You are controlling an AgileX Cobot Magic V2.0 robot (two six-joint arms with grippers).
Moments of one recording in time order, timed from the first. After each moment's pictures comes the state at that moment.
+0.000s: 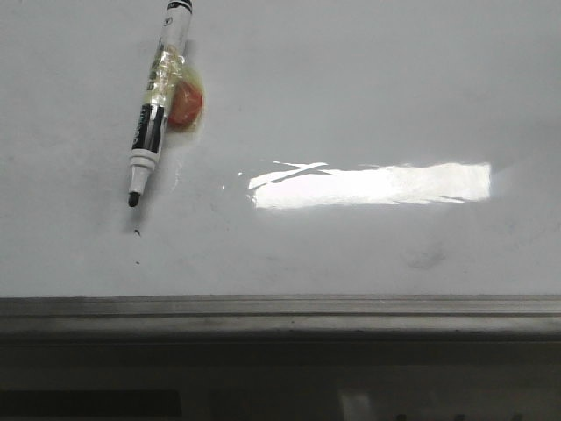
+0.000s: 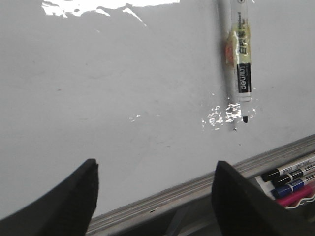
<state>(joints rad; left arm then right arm) -0.17 0.34 -0.45 -0.51 0.72 0.40 0.11 0.21 -0.58 0.33 0.82 -0.25</state>
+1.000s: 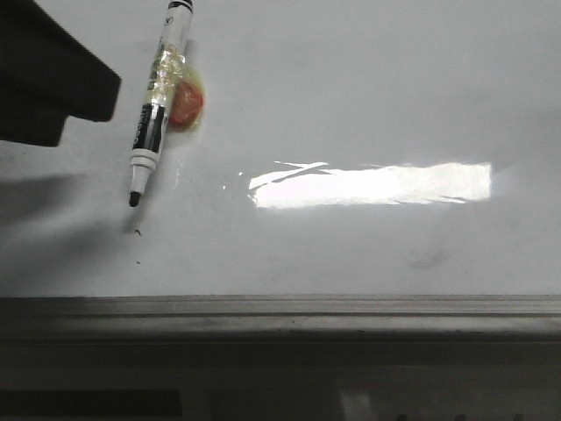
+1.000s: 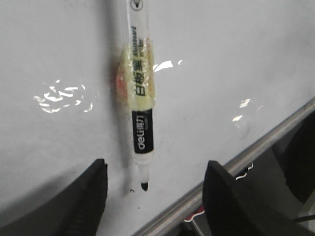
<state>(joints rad) -0.63 0.98 -0.61 -0.75 0.35 0.40 0.12 0.21 -0.56 0.33 0.75 -0.25</state>
